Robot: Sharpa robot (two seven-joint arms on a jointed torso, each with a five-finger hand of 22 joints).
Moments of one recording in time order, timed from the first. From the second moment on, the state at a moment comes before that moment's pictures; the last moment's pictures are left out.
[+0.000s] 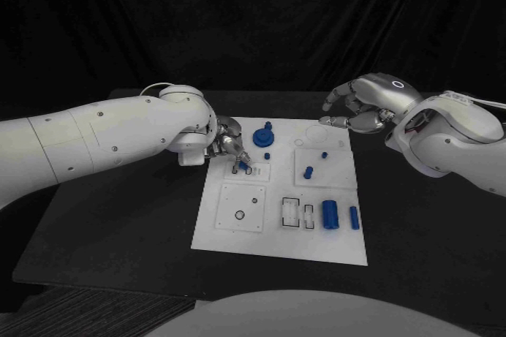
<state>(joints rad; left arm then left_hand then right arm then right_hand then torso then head) 1.43 -0.58 -0.21 1.33 -0.93 0.30 -0.47 1.08 -0.01 0.40 0.04 0.45 1.04 0.05 0.30 0.85 1.47 -0.01 1.57 1.31 1.47 -0.05 1.57 1.31 0.01 1.47 0.06 1.50 1.31 1.41 -0.98 -0.21 1.63 -1.55 -0.48 -0.04 1.25 -0.05 0.12 0.28 0.19 0.80 0.09 0.39 0.36 1.47 -0.01 1.57 1.31 1.47 -0.07 1.55 1.31 0.05 1.46 0.04 1.27 1.31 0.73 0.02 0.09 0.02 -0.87</state>
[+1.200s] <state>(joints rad) 1.43 -0.60 -0.21 1.36 -0.93 0.27 -0.53 1.04 -0.01 0.43 0.04 0.44 1.07 0.04 0.29 0.84 1.47 -0.02 1.57 1.31 1.47 -0.06 1.57 1.31 0.01 1.47 0.06 1.50 1.31 1.41 -0.98 -0.21 1.62 -1.55 -0.47 -0.04 1.26 -0.05 0.12 0.28 0.20 0.80 0.09 0.39 0.36 1.47 -0.01 1.57 1.31 1.47 -0.07 1.55 1.31 0.05 1.46 0.04 1.26 1.31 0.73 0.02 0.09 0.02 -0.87</state>
